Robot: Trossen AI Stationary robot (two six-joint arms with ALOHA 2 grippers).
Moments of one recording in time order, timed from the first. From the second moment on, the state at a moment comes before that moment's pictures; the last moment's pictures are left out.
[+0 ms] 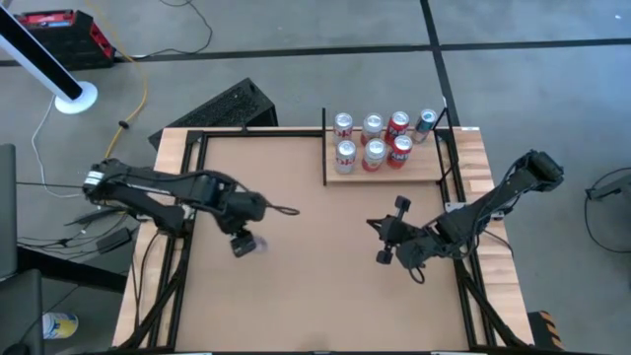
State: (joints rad) left arm -0.13 1.33 1.25 -1.19 0.12 -0.70; right arm 0.52 1.23 0.76 -0.36 0.89 0.36
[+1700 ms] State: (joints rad) left arm -0.14 2.11 2.01 -1.44 -0.10 -0.04; right arm 0.51 1.23 0.76 -0.36 0.89 0.34
